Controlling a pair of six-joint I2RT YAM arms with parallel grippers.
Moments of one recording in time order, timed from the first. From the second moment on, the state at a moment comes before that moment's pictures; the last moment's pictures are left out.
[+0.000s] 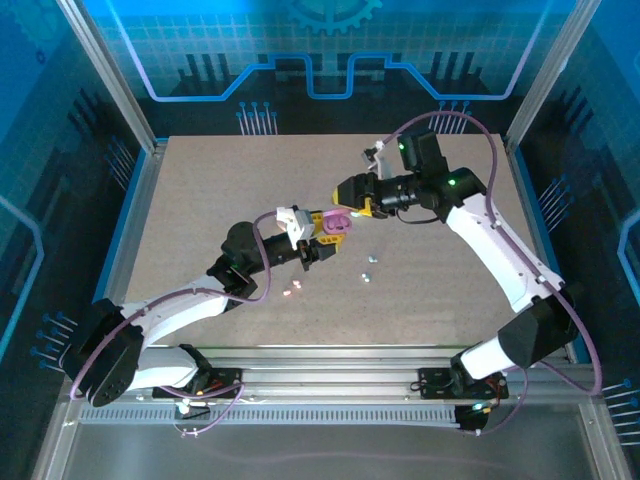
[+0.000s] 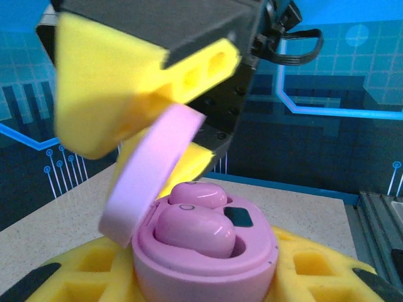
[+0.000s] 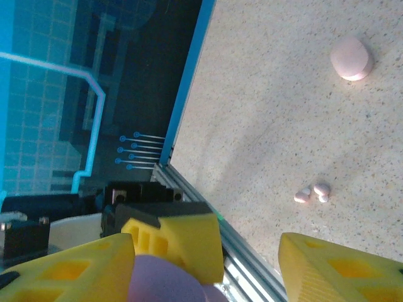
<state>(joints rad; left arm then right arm) -0.64 1.26 0.62 0.77 0.49 -0.03 0.43 1.47 1.51 -0.78 -0.77 0.59</state>
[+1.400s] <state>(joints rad) -0.64 1.26 0.63 0.72 0.42 0.00 0.39 1.45 1.30 -0.55 -1.13 0.69</state>
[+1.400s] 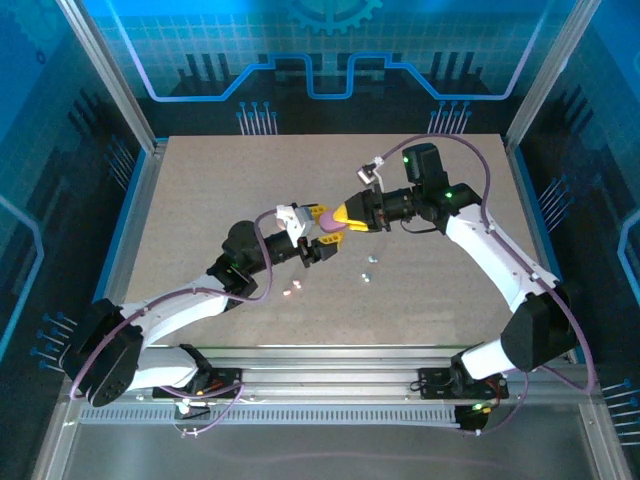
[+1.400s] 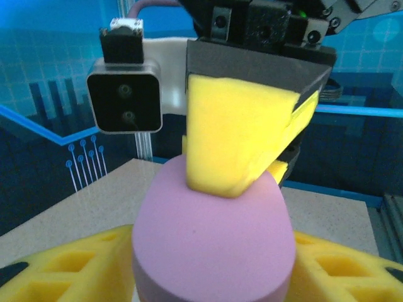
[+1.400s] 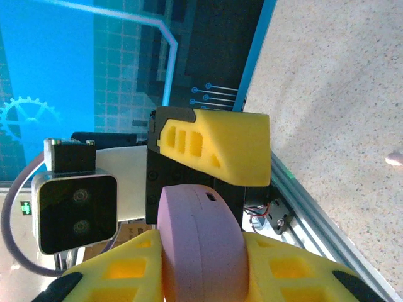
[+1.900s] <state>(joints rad) -0.64 1.13 0.66 0.48 0.31 0.02 0.15 1.41 1.11 -0.46 -0.85 0.68</state>
